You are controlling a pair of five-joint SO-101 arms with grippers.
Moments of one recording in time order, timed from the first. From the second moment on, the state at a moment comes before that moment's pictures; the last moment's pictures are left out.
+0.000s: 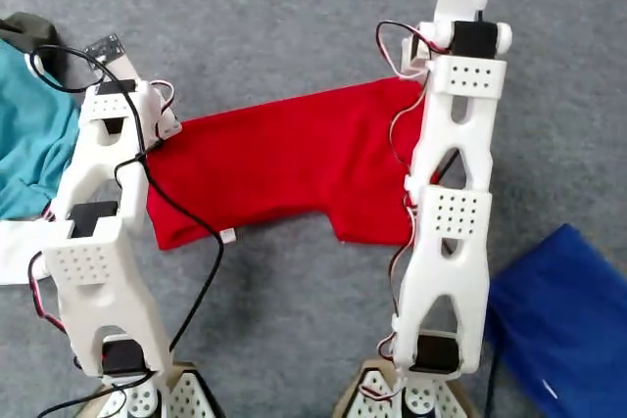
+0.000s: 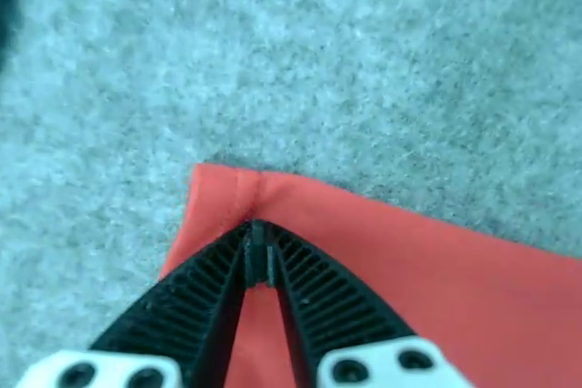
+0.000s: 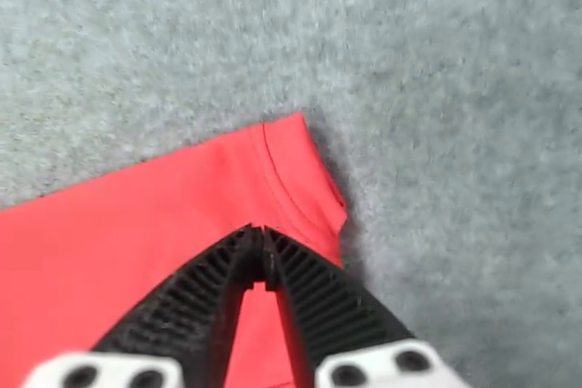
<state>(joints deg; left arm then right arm) -10.4 30.1 -6.2 55.5 15.3 2.3 62.3 -89.6 101.3 -11.1</state>
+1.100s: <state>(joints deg) -13.0 30.7 -9.0 57.1 15.6 2.6 80.1 -93.3 99.0 -11.2</state>
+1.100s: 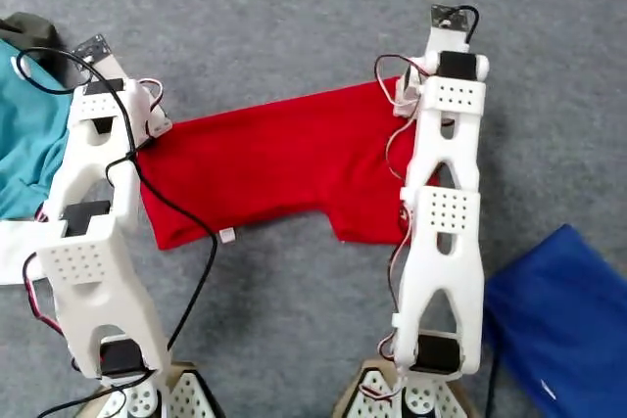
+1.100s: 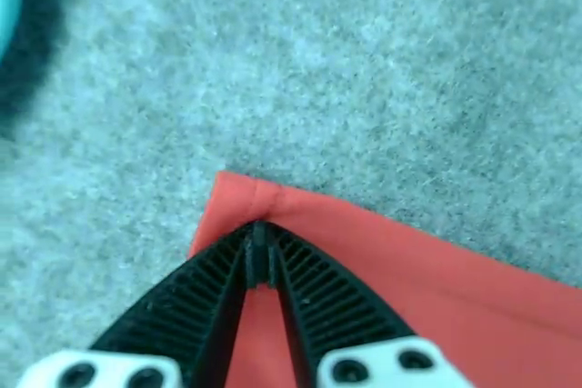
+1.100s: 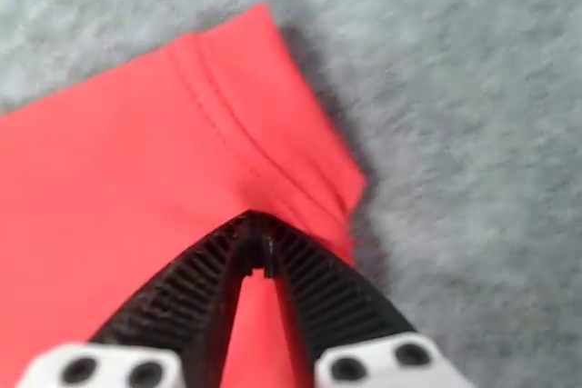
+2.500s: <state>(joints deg) -13.5 11.1 19.9 33.7 15.4 8.7 -12.7 29.2 84.9 71.6</state>
